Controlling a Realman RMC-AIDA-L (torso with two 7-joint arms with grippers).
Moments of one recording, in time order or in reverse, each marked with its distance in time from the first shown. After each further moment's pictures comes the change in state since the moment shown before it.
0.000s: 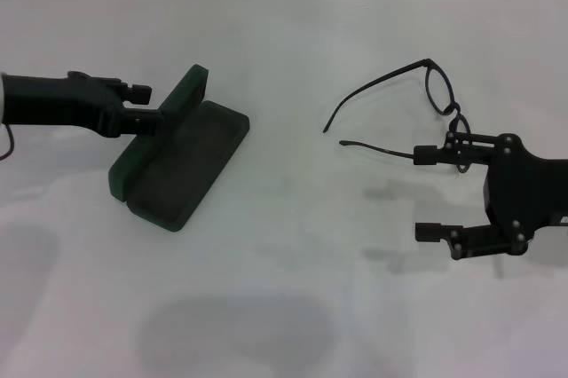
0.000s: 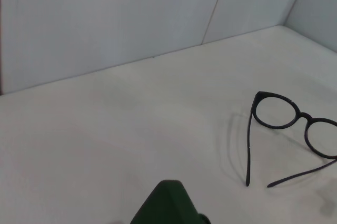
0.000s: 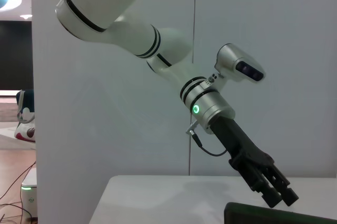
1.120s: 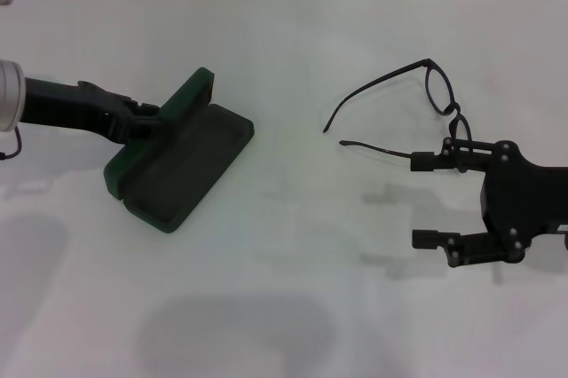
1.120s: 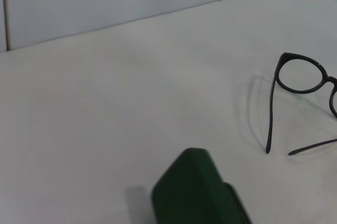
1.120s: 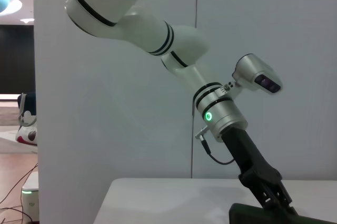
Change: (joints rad) left arm -0.061 0.005 0.000 0.053 0.142 -0.106 -0.059; right arm -0.014 0.012 0.000 -0.002 -0.001 -0.002 -0.010
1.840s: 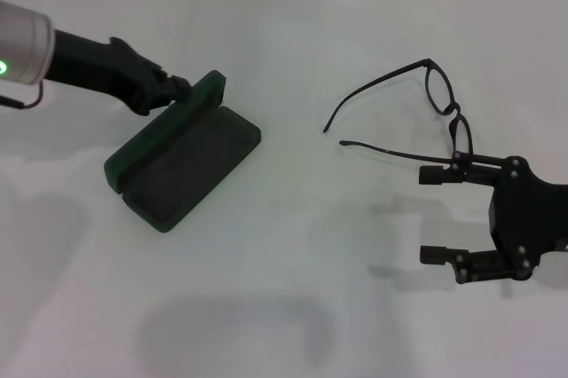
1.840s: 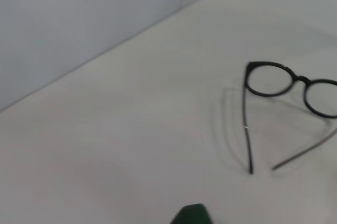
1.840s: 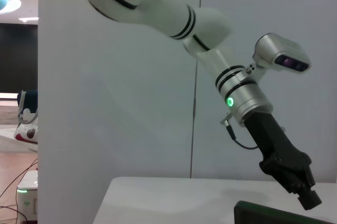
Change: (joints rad) left arm -0.129 0.006 0.000 -0.004 0.078 0.016 0.126; right arm -0.041 0.004 0.000 -0.001 0.002 -0.013 -0.052
